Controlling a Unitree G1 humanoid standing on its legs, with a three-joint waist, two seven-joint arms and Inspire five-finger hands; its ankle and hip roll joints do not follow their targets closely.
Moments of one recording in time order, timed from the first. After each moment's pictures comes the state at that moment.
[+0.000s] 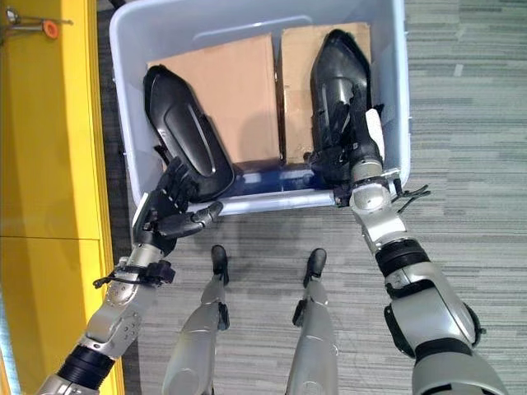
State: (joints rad) left arm -0.20 0.41 -0.27 0.02 -0.62 -0.21 0.15; right arm -0.91 -0.62 0.40 0.73 0.25 -0.09 -0.27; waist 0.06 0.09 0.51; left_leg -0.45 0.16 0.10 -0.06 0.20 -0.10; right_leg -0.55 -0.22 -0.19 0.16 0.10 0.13
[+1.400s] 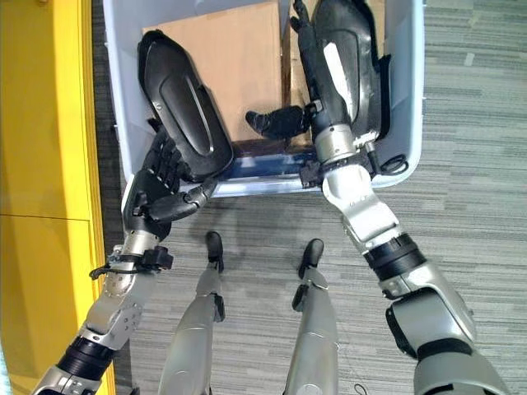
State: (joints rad) left arm -0.21 0.41 -0.22 -0.06 -0.62 -0.23 0.23; right arm -0.80 -0.64 0.39 0.12 0.30 -0.09 -0.32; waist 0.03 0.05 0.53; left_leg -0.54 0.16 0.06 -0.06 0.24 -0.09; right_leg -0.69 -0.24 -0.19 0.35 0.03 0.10
